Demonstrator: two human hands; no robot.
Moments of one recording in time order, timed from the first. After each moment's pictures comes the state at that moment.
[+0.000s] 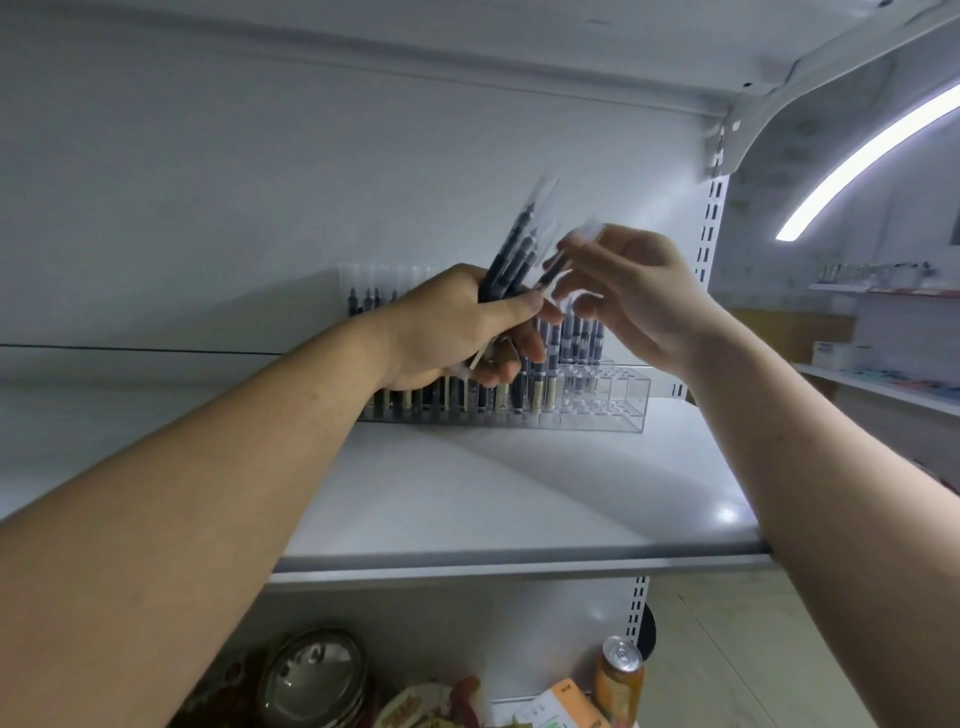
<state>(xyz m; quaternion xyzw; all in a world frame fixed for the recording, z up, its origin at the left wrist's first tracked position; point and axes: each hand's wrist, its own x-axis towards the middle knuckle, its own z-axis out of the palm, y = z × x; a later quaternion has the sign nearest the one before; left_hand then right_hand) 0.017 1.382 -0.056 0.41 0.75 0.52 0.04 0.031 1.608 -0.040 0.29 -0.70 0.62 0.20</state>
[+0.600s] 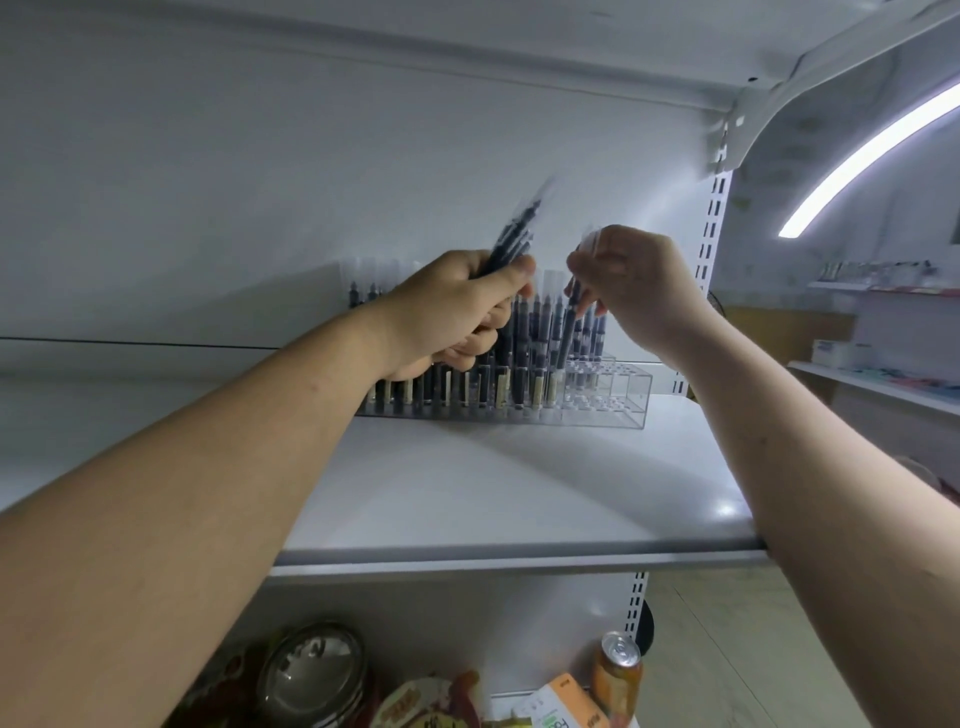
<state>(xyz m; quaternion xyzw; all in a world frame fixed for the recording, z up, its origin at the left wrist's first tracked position) 0.007 1.380 -0.054 0.39 0.73 0.56 0.02 0.021 1.612 -0.043 0.19 -0.83 0.35 0.38</state>
